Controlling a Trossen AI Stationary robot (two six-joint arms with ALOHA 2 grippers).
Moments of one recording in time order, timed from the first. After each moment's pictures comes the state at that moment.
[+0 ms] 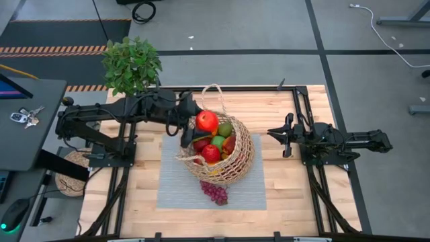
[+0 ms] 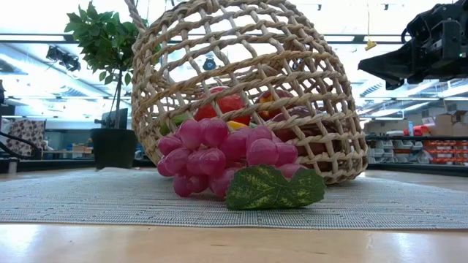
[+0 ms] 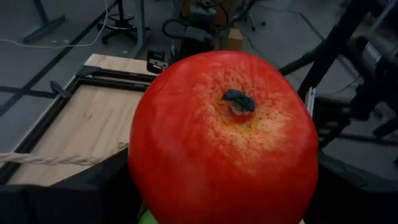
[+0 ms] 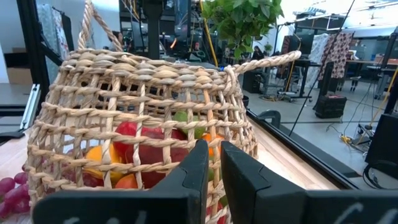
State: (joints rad) left arm 0.03 1.33 1.43 -0.47 0.05 -0.13; right arm -0.02 0.06 0.01 0.12 0.16 -0.07
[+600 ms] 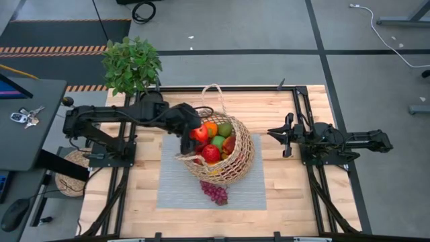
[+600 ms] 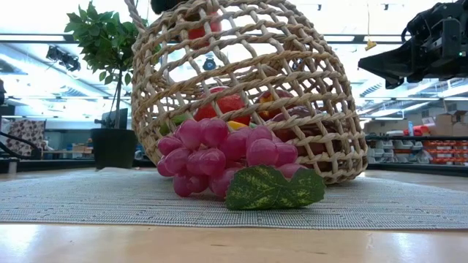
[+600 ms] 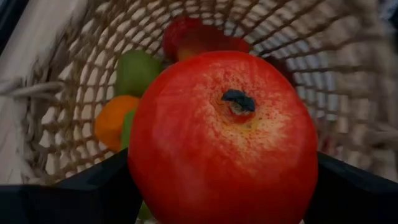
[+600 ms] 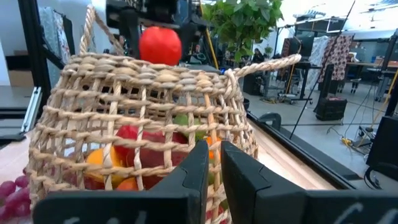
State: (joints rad) left arm 0.04 1.42 1.37 -0.82 -0.01 -0.15; right arm -0.02 0.06 0.01 0.14 0.16 -0.07
